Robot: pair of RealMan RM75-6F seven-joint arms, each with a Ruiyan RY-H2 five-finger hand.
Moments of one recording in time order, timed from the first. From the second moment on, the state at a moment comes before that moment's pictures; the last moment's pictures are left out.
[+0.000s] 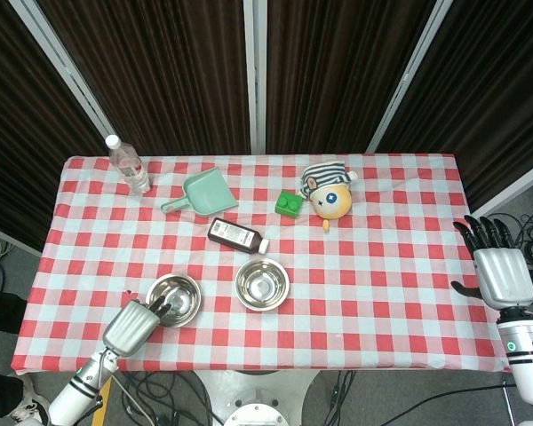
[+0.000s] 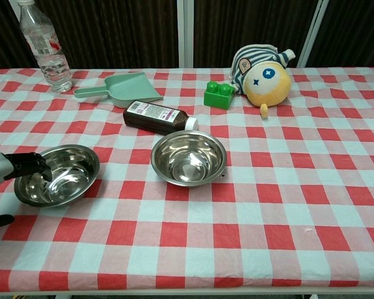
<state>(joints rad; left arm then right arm) -0.28 -1.56 0.09 -1.30 1.76 1.29 0.44 0.30 -0.99 0.12 -1.73 -1.29 1.27 -0.22</state>
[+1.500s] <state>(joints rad) -0.34 -1.73 0.09 -0.98 1.82 1.43 0.28 0.29 -0.97 0.14 -1.72 -1.28 1.27 -0.17</state>
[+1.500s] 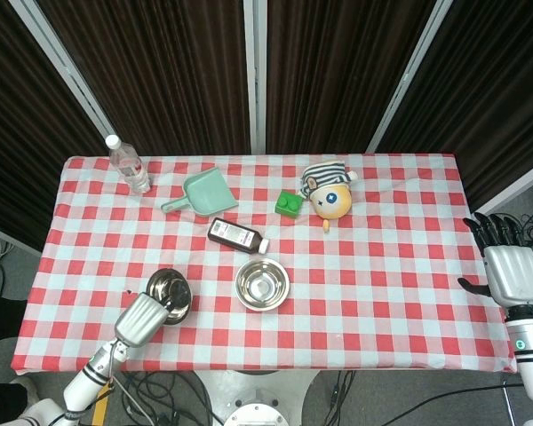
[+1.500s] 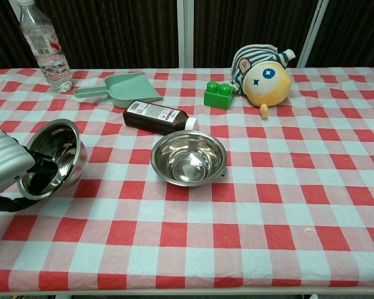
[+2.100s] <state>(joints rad) -0.60 -1.63 -0.05 -1.39 1.79 1.15 0.47 0.23 -0.90 0.19 -1.77 -1.29 1.38 -0.07</state>
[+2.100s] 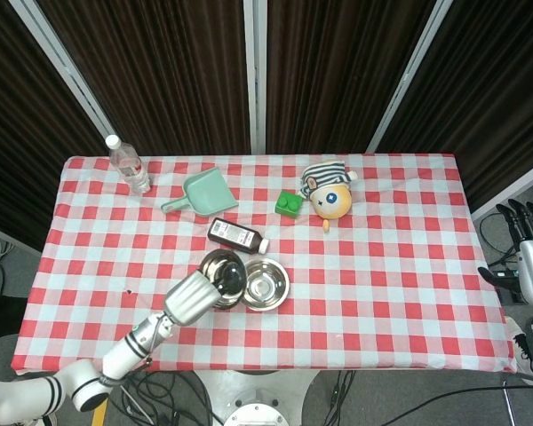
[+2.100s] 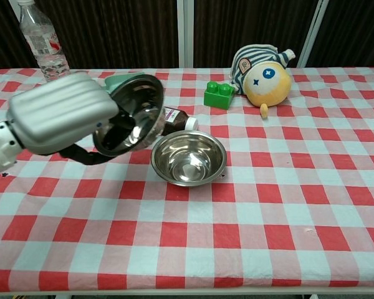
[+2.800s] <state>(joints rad) -0.76 -1.80 -0.06 -1.18 1.76 1.02 0.49 0.21 -0.90 0.22 -1.74 -1.29 1.43 0.00</state>
